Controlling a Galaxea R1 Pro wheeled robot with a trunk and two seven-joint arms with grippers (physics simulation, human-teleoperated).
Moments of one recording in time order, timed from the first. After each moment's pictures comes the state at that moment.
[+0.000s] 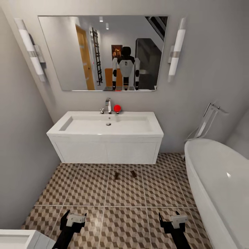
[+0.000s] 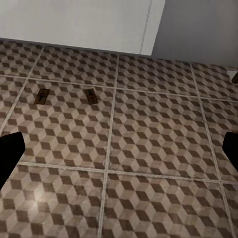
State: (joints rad) left arm -0.55 0.04 -0.58 0.08 0.39 -0.78 0.09; right arm -0.49 -0.02 0.05 -0.02 0.07 -0.81 -0.07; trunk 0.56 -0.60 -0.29
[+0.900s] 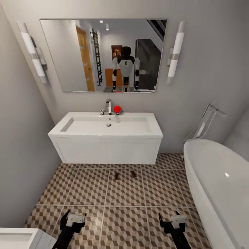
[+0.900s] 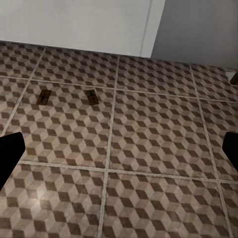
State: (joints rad) left arm -0.55 0.04 -0.58 0.08 0.39 -0.78 0.09; right arm -0.49 -0.02 0.05 -0.02 0.07 -0.80 -0.07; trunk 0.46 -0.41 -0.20
